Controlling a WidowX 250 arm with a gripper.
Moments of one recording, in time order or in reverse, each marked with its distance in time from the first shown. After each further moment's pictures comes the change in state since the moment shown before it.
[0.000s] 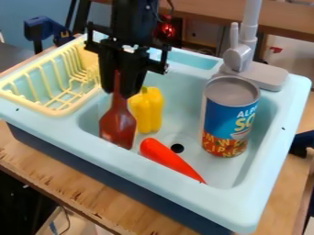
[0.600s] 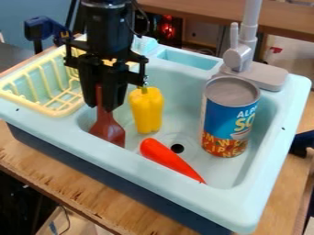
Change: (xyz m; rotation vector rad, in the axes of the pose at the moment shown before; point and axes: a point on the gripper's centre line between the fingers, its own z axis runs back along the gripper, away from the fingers) arm -0.014 0.015 -0.015 -0.042 -0.044 0.037
